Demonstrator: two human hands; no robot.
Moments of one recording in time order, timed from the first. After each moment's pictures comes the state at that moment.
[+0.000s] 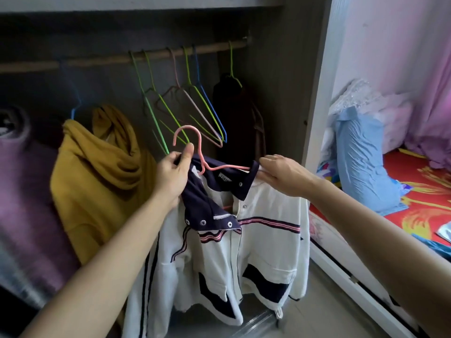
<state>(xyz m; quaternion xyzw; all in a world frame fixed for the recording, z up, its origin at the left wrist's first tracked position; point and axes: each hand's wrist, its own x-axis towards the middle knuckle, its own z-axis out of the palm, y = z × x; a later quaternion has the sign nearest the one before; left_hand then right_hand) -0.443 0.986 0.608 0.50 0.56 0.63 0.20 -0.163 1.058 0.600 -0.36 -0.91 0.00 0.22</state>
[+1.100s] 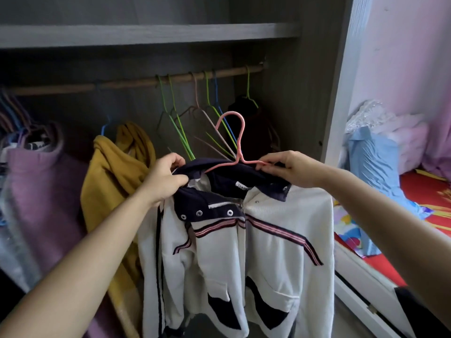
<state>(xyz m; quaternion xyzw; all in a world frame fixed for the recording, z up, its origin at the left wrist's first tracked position) -0.496 0.963 0.660 0.59 0.61 0.50 0.19 -0.182 1.043 0.677 -0.31 -0.90 0.19 0.23</state>
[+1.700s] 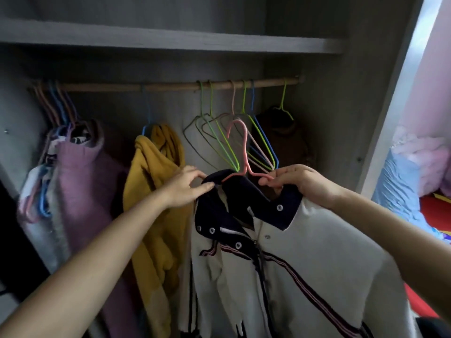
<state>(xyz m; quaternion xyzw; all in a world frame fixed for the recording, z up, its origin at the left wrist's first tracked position) -0.580 0.961 0.654 0.69 0.67 0.25 0.10 -0.272 0.987 0.696 -0.28 -0.71 0.58 0.28</state>
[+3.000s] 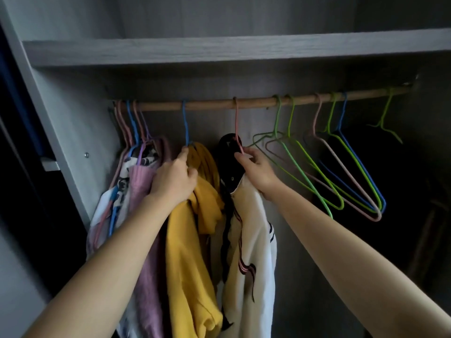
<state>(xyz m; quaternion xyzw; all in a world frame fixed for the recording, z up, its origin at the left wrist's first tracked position) -0.727 0.959 0.708 0.50 0.79 0.29 -0.20 -0.564 1.094 0.696 -0.26 -0.68 0.53 0.43</state>
